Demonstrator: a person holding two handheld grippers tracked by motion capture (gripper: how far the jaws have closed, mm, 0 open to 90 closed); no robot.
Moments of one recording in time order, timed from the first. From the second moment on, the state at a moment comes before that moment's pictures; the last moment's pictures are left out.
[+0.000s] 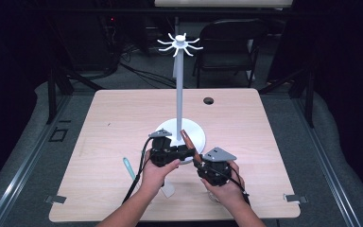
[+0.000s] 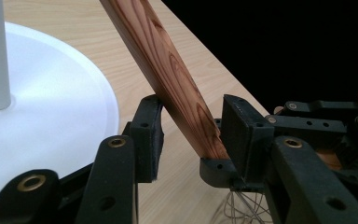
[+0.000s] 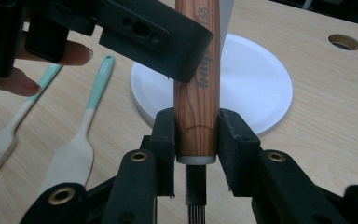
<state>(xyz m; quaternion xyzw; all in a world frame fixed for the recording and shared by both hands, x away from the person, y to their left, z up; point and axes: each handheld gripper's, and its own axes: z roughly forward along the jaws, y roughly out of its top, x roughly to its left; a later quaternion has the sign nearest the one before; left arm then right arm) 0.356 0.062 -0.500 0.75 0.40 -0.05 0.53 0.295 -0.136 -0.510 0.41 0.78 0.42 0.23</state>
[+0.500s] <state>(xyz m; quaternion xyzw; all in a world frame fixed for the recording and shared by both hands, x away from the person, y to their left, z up) 0.362 0.061 -0.502 0.73 0.41 -0.07 0.53 0.297 -0.137 -0.513 0.41 0.78 0.43 0.19</state>
